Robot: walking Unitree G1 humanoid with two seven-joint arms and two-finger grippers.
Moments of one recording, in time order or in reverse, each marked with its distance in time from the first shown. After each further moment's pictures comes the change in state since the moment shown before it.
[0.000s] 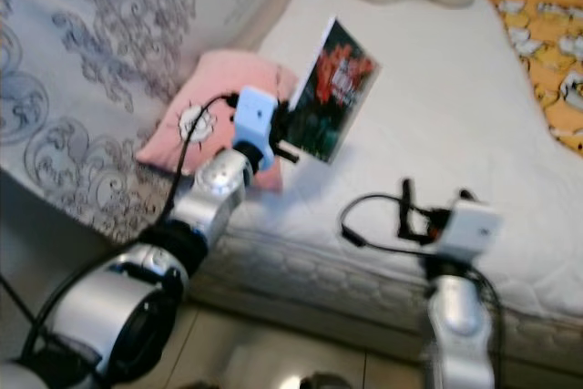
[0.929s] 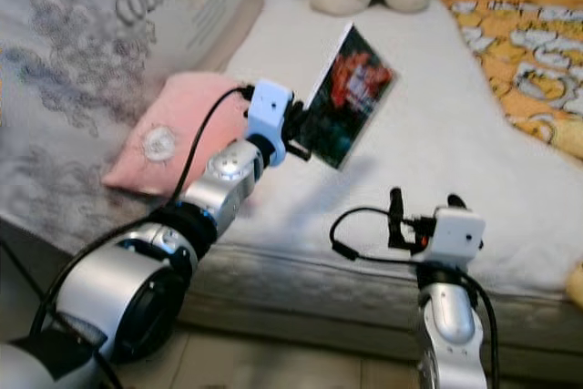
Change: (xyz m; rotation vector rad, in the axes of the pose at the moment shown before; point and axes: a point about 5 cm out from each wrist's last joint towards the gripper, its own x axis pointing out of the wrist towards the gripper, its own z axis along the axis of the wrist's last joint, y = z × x) left arm 0.011 -0.009 0.007 -0.027 0.067 -0.078; right arm -0.007 0.000 -0.009 -0.094 0.023 0.028
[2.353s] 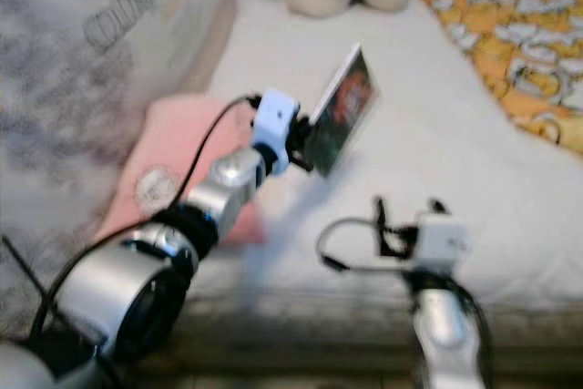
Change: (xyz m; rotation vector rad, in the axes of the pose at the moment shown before) left arm 0.000 -0.013 -0.011 -0.013 0.073 -0.086; right arm -0.009 -0.001 -0.006 -0.024 0.032 0.040
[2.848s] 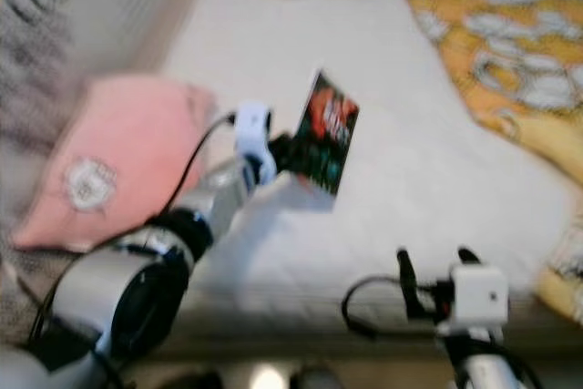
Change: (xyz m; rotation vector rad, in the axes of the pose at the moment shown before) left arm -0.013 0.018 -0.034 -0.384 0.137 0.150; right arm -0.064 -0.021 0.009 -0.079 0.157 0.091
